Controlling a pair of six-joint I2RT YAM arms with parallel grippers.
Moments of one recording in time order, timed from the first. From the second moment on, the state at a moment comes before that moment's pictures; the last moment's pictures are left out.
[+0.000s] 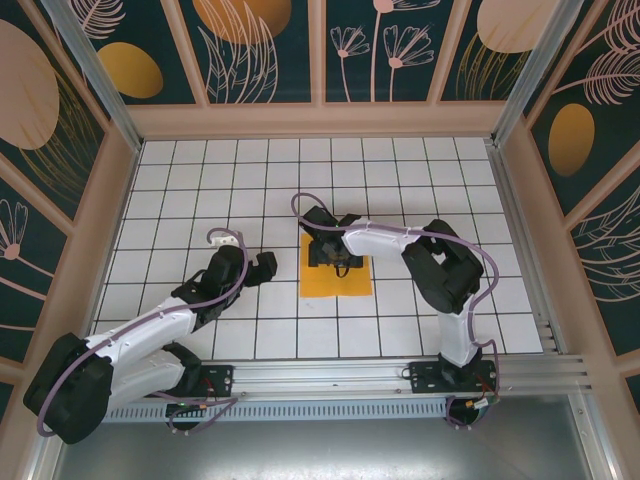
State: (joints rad) left arm -0.60 1.06 0.39 -0.02 -0.22 -0.69; right arm 0.84 1.97 1.29 -0.64 0.20 0.78
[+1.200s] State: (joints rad) left arm -0.60 1.14 0.59 -0.11 -0.19 -0.75; right arm 0.56 1.70 0.99 -0.05 -0.48 0.86
